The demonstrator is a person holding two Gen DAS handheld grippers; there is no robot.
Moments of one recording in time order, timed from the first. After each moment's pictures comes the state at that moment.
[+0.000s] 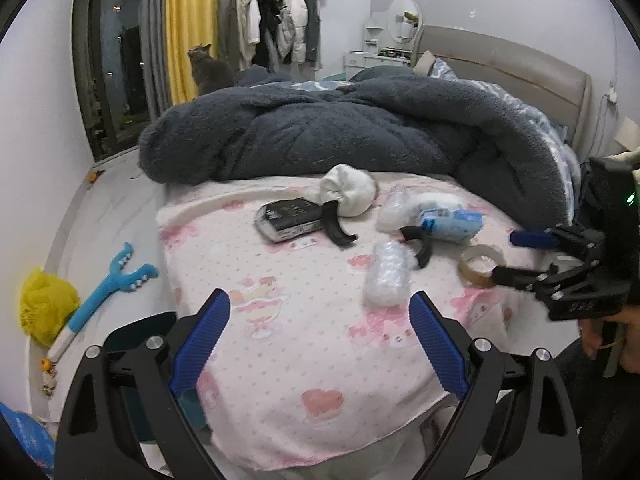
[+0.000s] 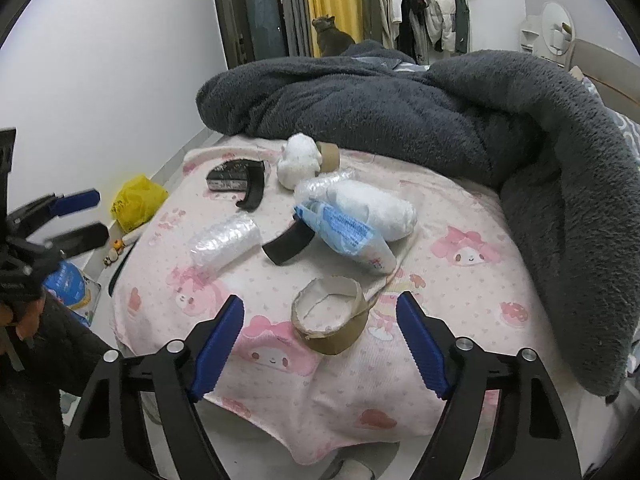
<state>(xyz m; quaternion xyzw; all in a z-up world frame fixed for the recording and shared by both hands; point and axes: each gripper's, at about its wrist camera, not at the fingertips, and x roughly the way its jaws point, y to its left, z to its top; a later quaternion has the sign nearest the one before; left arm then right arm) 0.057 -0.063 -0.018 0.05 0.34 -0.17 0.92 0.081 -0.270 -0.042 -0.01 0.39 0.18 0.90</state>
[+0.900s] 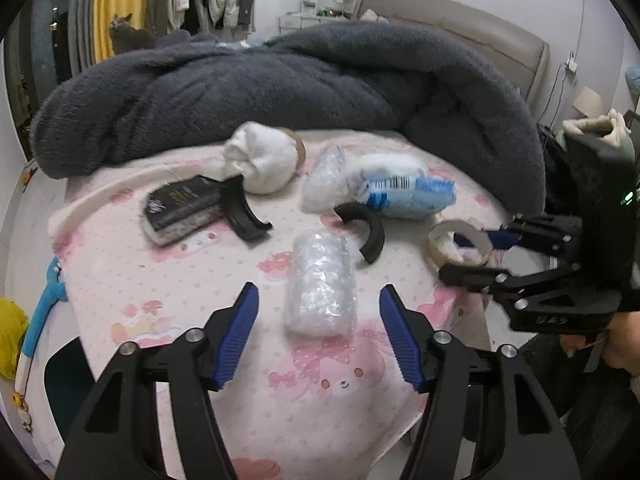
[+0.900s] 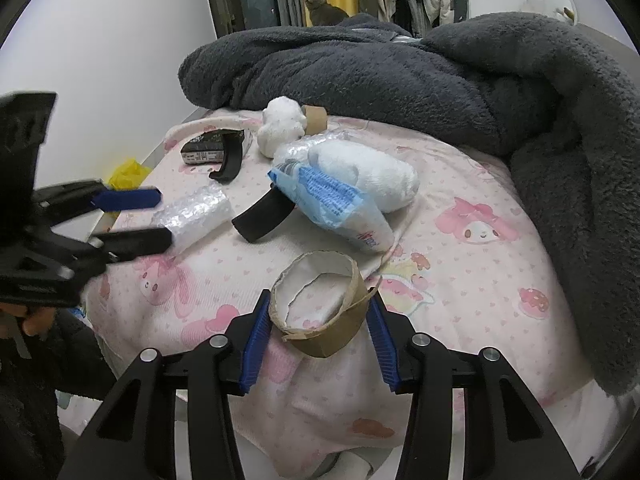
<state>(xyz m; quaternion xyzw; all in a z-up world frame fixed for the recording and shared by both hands) 0.113 -0.122 -0.064 0.07 0.40 -0.28 0.87 0.101 -0.274 -0.068 -0.01 0.42 0.17 0.89</state>
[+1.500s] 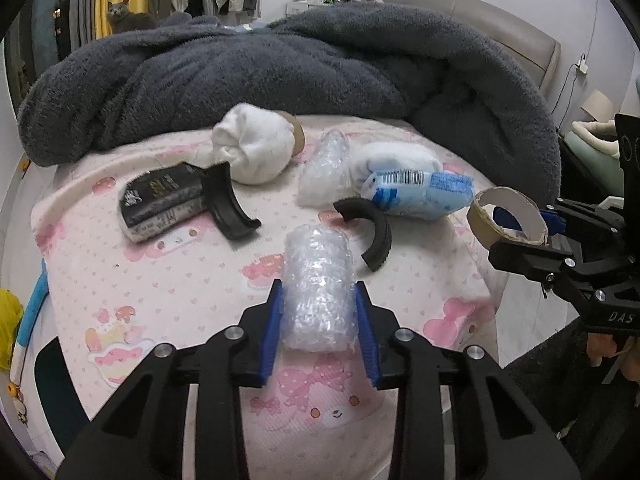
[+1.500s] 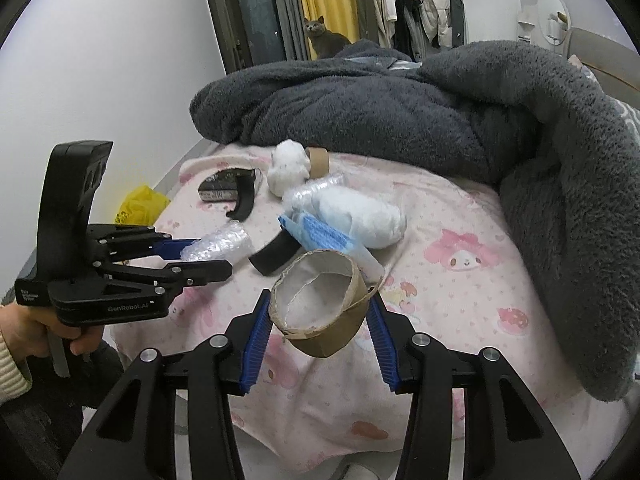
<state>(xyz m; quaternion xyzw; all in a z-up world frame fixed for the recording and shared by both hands) 0.130 -0.135 -0.074 0.06 0.42 -0.27 0.87 0.093 -0.284 -0.039 0.01 0.38 0.19 0.91</state>
